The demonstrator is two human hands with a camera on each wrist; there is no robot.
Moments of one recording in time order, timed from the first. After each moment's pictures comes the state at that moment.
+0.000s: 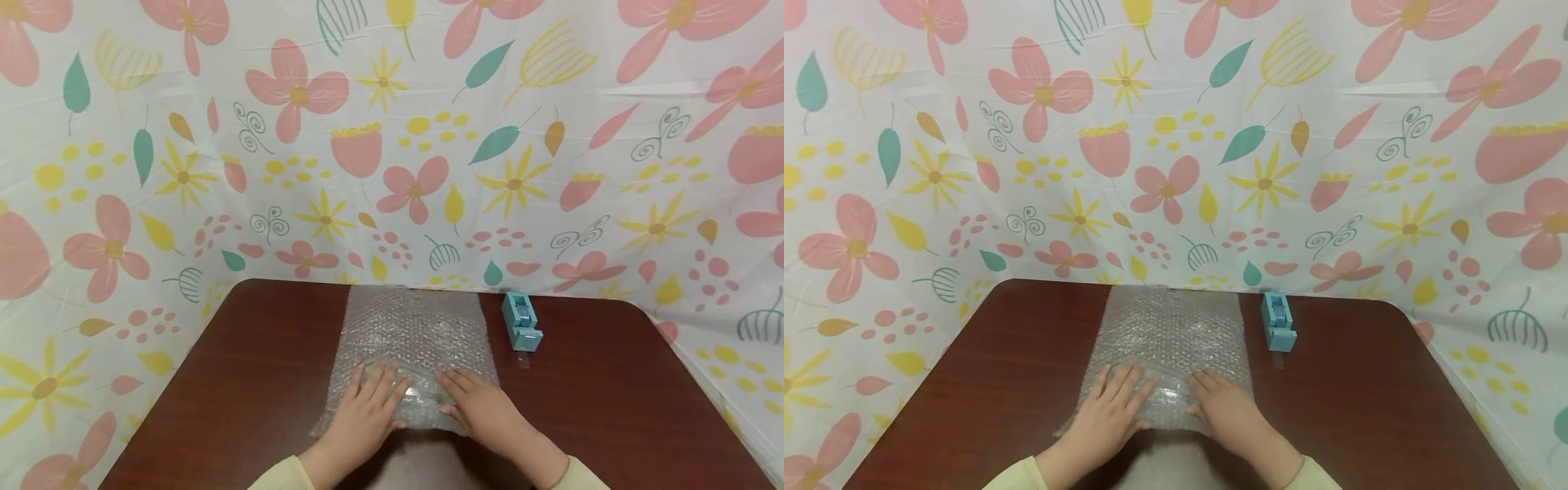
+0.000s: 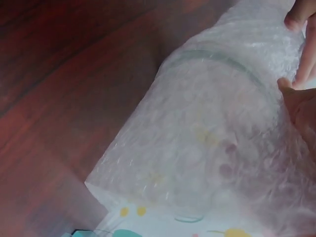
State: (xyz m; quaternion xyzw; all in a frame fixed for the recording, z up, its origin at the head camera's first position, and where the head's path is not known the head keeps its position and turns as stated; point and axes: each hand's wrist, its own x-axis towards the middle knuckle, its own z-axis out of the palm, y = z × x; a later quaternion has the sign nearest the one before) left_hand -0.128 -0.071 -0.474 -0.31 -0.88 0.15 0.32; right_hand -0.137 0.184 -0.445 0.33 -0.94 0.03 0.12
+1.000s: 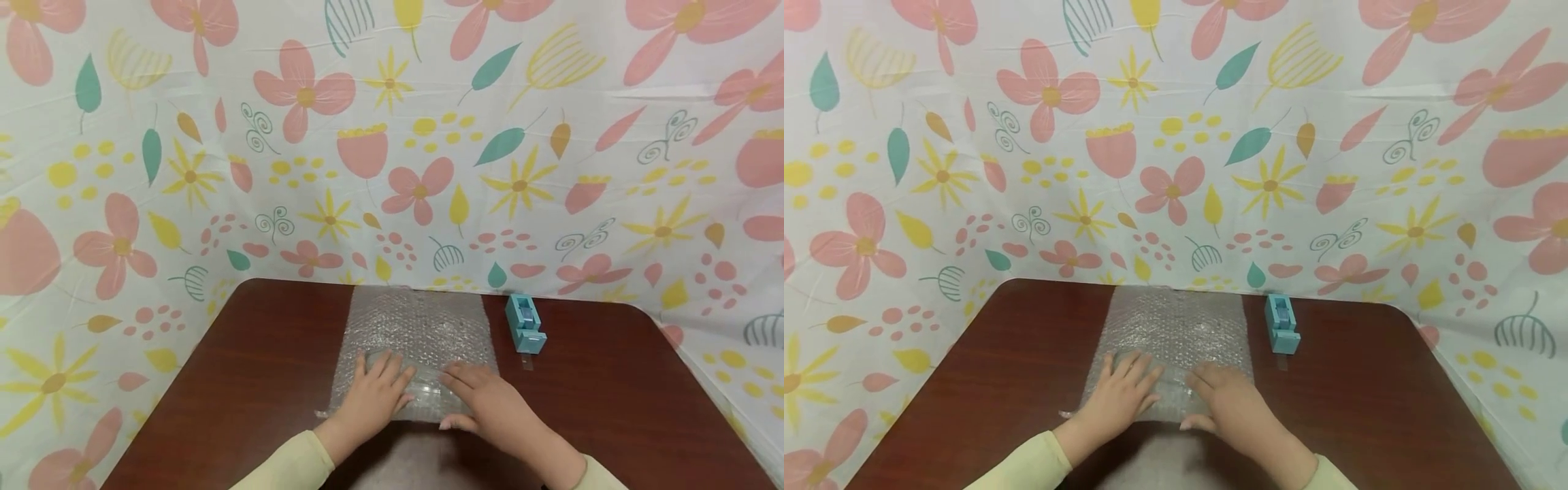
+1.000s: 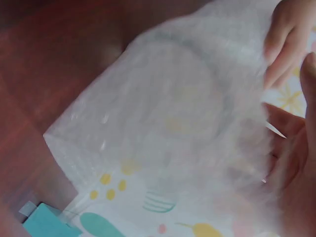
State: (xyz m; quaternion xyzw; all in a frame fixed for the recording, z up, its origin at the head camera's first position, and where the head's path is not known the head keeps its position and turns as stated) left_hand -0.154 -0.061 -0.469 -0.30 -0.90 0.14 0.27; right_hand -0.135 0.187 -0.422 0.37 -0.92 0.04 0.16
